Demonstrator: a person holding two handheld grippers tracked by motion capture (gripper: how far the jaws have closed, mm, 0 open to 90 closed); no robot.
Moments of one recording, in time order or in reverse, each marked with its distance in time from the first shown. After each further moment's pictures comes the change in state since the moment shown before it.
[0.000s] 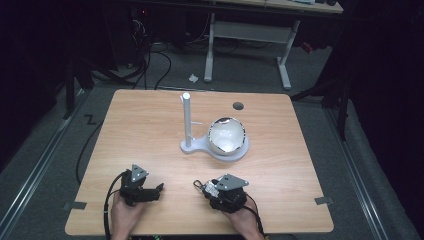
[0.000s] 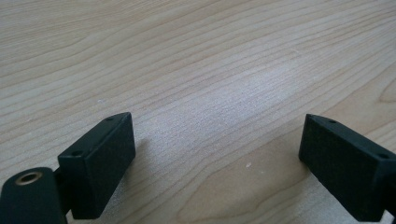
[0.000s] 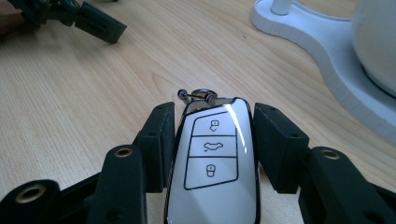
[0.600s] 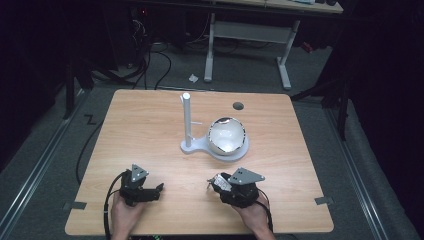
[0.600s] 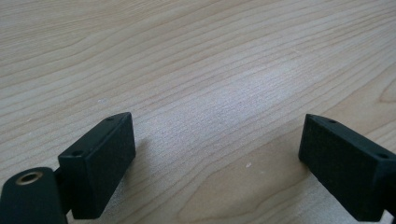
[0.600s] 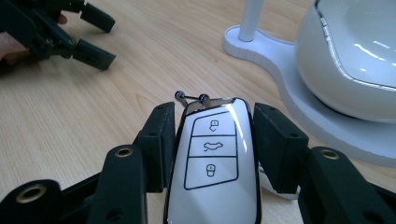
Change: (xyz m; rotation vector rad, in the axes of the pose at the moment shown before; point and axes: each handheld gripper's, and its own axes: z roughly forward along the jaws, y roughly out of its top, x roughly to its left) left arm 0.000 0.000 0.000 -0.001 0.001 -0.001; right arm -0.022 0.009 -0.031 -0.063 -0.015 0.029
